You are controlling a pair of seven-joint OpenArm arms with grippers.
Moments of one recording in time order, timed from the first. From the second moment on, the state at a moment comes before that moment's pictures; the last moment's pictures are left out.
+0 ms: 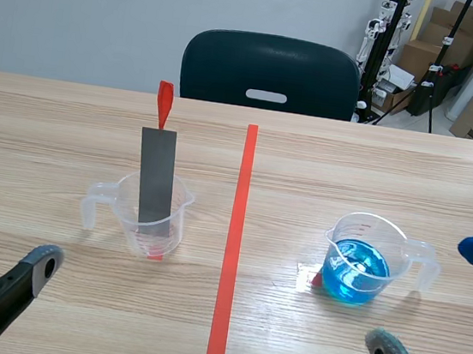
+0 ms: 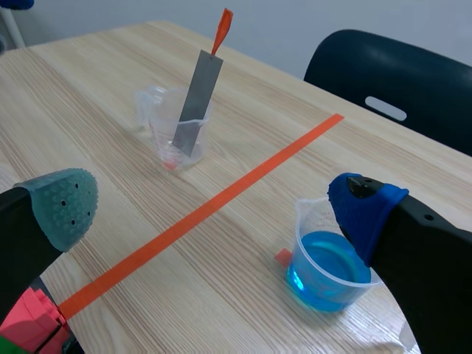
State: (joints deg) left arm 59.7 -31.9 -11.6 119.6 -13.8 -20.9 -21.7; right arm -63.3 36.2 11.6 113.2 5.5 24.6 41.6
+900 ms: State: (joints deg) left arm 59.7 -31.9 -11.6 119.6 -13.8 -21.0 -21.7; right arm -63.3 36.2 11.6 113.2 4.1 24.7 41.7
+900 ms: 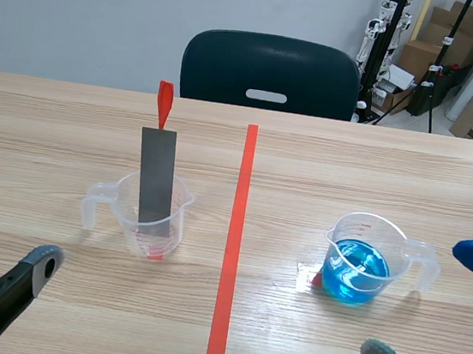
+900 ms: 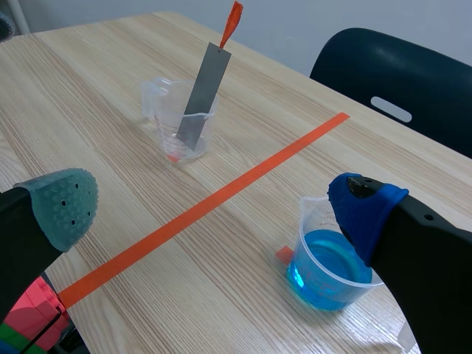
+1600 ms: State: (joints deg) left arm 71.3 -31.9 -16.9 119.6 -11.0 -16.3 -28.5; right arm -60.9 38.4 11.6 113.2 8.8 24.6 33.9
